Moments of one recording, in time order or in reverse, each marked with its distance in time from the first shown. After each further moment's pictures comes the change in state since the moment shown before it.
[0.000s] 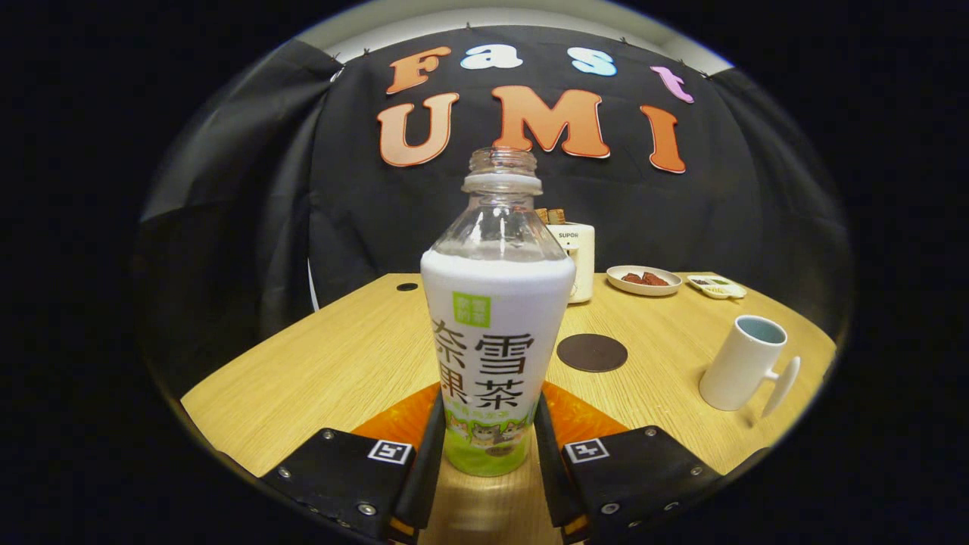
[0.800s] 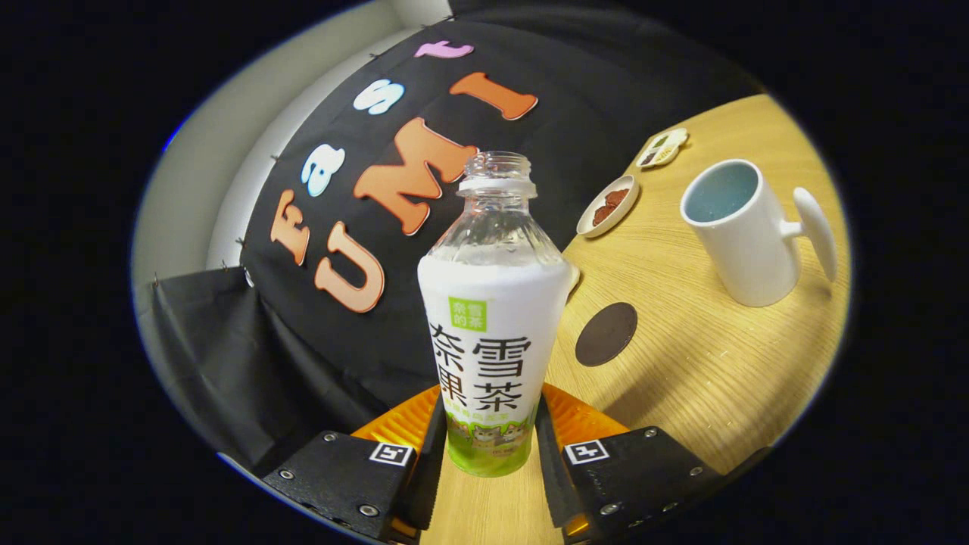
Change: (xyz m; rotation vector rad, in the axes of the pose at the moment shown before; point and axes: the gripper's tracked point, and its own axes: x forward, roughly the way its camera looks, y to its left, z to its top) arm -0.003 -0.063 0.050 0.894 -0.117 0.152
